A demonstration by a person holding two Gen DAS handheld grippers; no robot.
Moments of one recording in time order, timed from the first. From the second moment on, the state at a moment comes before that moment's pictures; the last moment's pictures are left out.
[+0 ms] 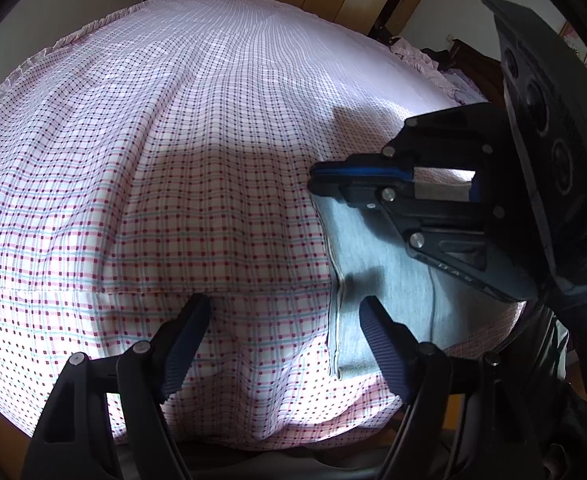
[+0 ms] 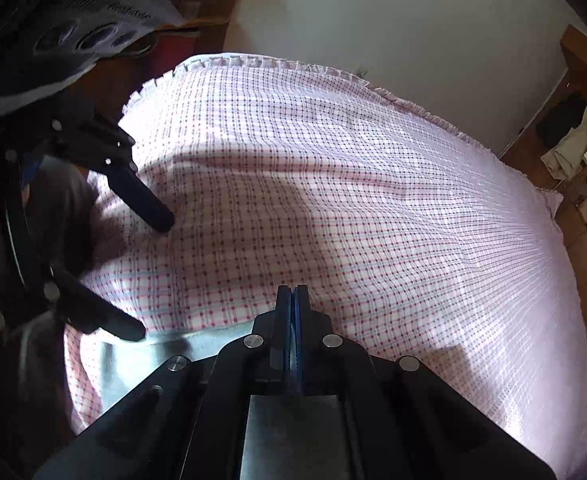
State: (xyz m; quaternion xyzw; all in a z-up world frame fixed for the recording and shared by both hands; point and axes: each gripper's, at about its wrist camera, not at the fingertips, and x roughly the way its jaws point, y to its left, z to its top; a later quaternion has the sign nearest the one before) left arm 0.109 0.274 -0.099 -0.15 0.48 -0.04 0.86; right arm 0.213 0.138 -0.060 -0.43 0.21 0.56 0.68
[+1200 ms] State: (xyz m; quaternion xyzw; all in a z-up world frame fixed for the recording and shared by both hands) left arm 0.124 0.259 -0.108 -0.14 0.49 -0.04 0.86; right arm 0.142 0.058 -0.080 -0.41 0.21 0.55 0.70
